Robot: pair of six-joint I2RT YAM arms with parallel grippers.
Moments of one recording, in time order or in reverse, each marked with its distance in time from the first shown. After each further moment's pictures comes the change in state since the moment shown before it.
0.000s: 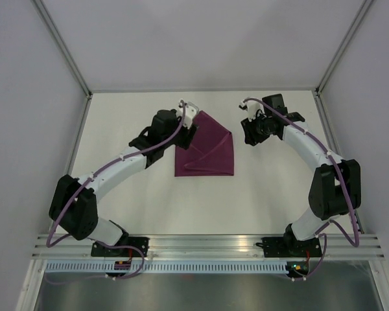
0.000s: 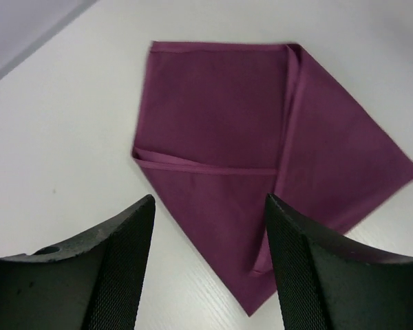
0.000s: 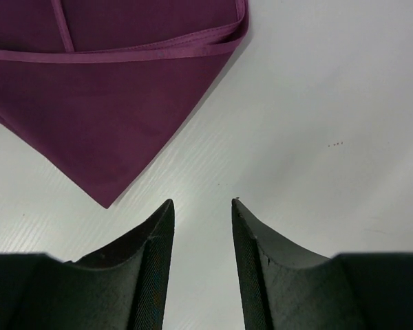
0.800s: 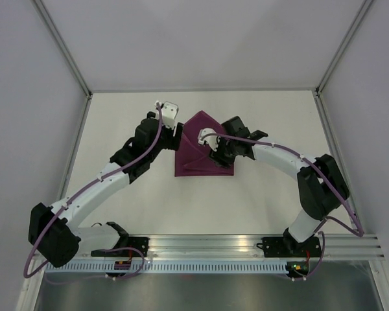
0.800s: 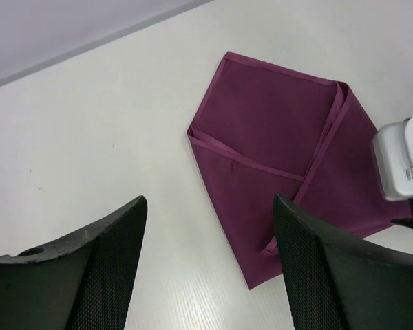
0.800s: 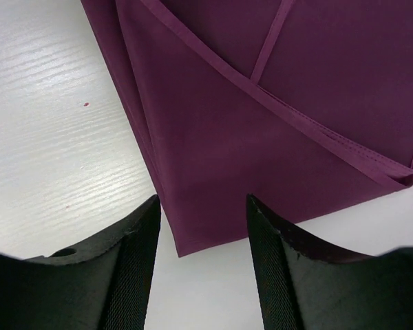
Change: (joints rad) left arm -0.068 -0.254 -0.126 -0.030 -0.241 -0.097; right arm 0.341 0.044 -0.114 0.132 -0.045 -0.296
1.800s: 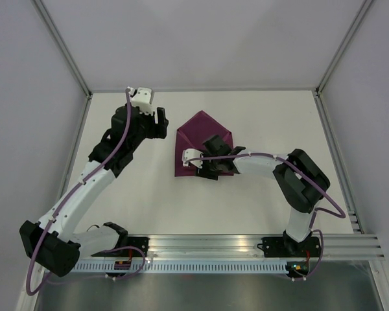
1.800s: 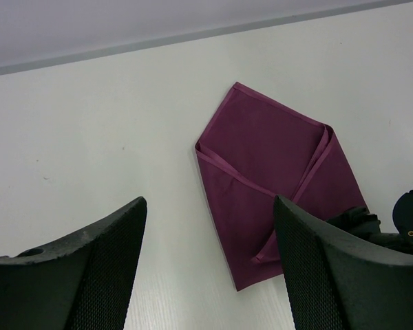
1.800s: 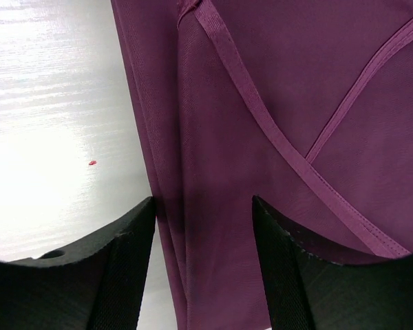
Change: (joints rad) left arm 0.165 -0.076 0.137 -0.169 0.123 -0.142; right arm 0.170 0.151 -0.096 0.262 0.155 -0.116
